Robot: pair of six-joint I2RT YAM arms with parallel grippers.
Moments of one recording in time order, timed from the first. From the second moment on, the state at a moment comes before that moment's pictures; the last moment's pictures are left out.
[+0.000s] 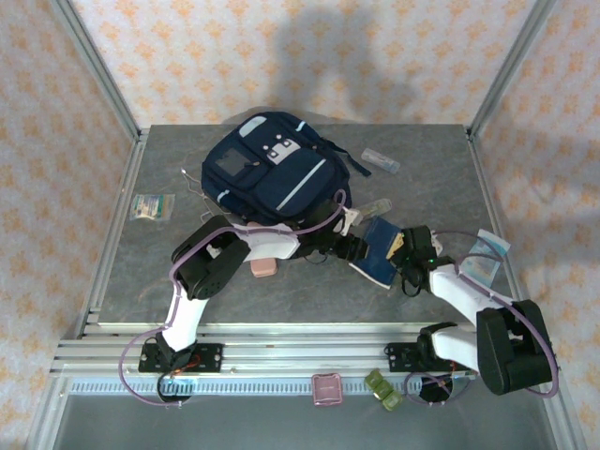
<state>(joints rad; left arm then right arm) -0.82 2.06 1.26 0.10 0.43 -0.58 0.21 1.18 0.40 -0.28 0.08 0.99</state>
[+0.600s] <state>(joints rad) -0.84 2.06 1.33 0.06 0.48 -0.56 0.20 1.10 0.40 -0.32 0.05 0.98</state>
